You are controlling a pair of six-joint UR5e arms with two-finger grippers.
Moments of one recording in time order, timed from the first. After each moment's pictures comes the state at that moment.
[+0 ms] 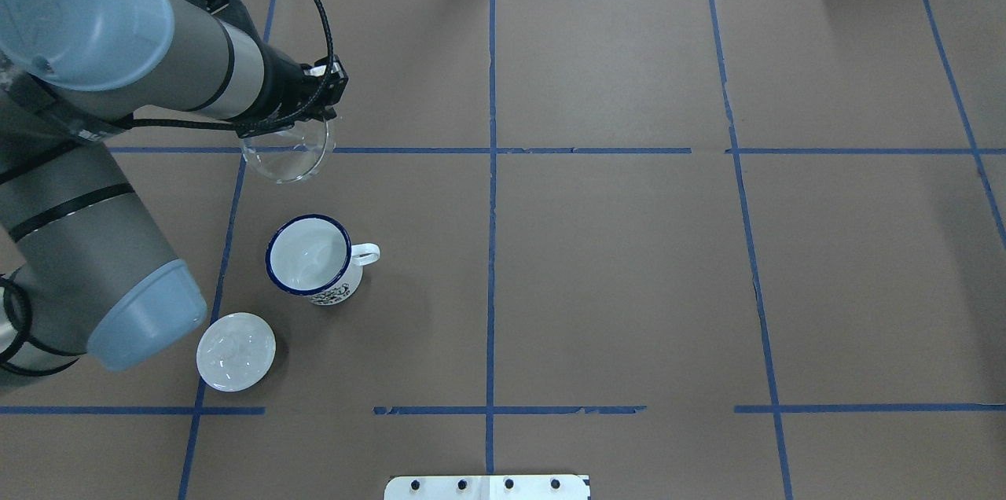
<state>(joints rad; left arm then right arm) -0.73 -2.11 -1.98 -1.65 -1.72 -1.65 1.56 -1.68 1.56 -1.39 2.29 0.01</state>
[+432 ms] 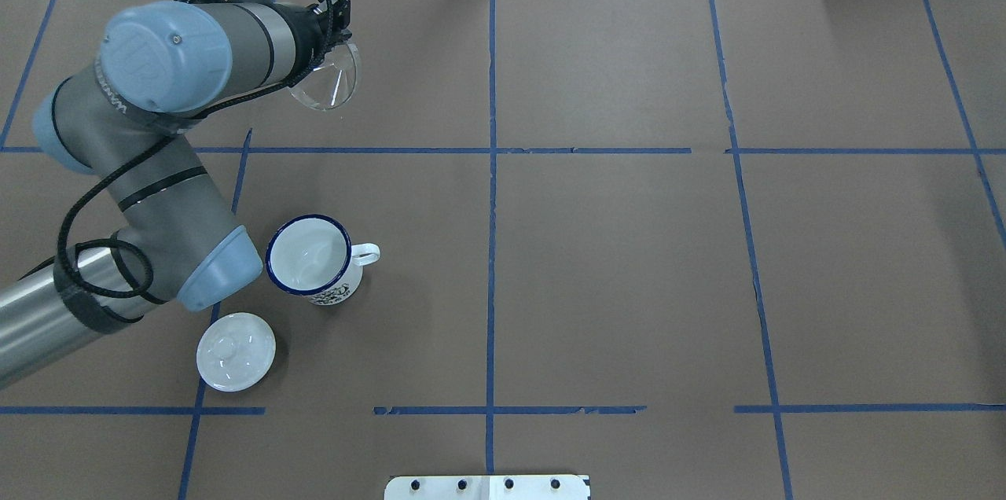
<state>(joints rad) -0.74 -2.14 -1.65 -2.11 -1.43 -1.96 1.56 -1.68 1.56 -1.39 2.29 0.01</state>
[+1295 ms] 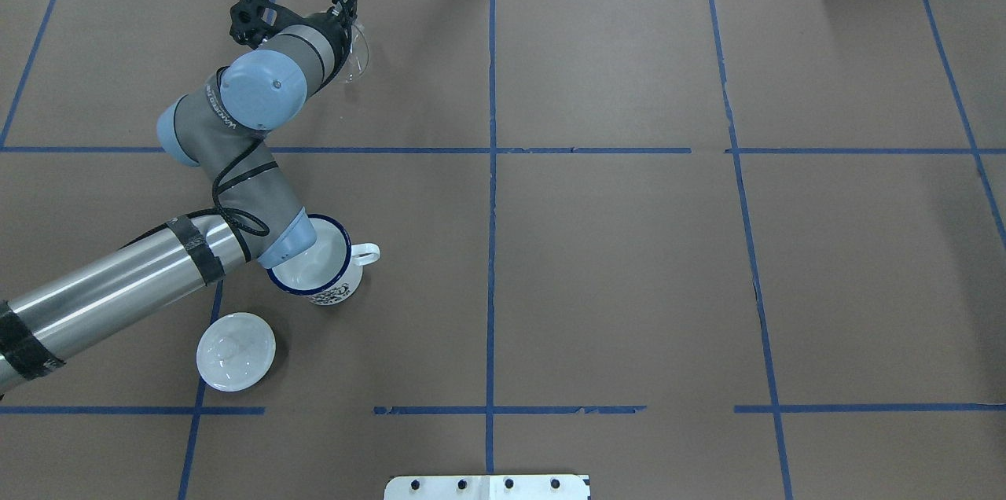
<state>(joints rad) -0.71 -2.28 -1.11 -2.51 -1.24 -2.06 1.56 -1.68 1.56 -1.39 2.29 0.01</state>
